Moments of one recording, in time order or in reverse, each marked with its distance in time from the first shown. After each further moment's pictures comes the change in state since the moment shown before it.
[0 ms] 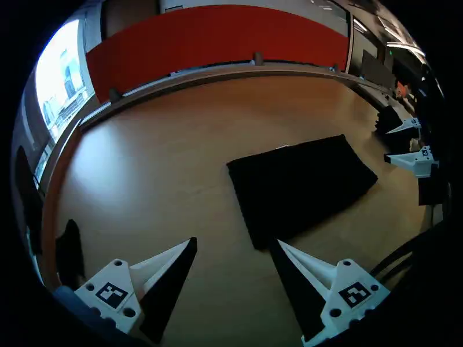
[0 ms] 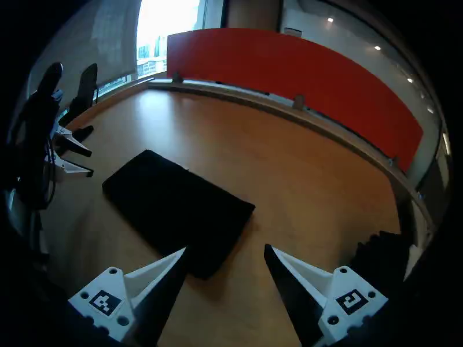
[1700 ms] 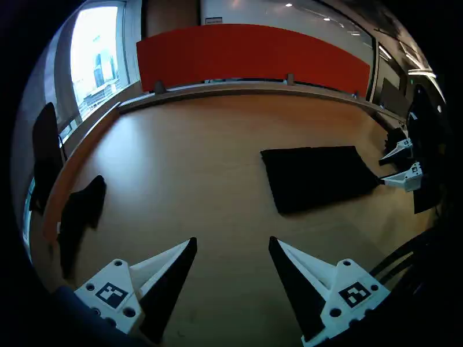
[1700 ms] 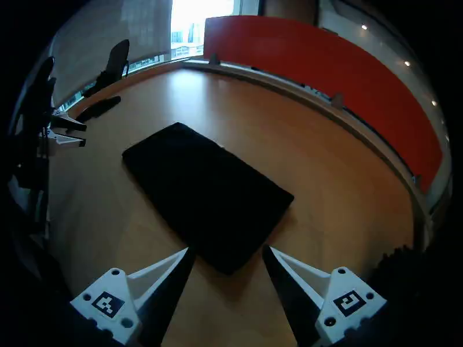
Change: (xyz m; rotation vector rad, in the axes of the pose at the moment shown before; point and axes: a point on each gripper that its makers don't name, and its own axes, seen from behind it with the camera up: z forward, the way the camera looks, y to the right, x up) left arm -0.065 -0.031 -0.057 0.116 0.121 -0.160; right arm -0.030 -0.032 0.026 0.146 -0.068 -0.145
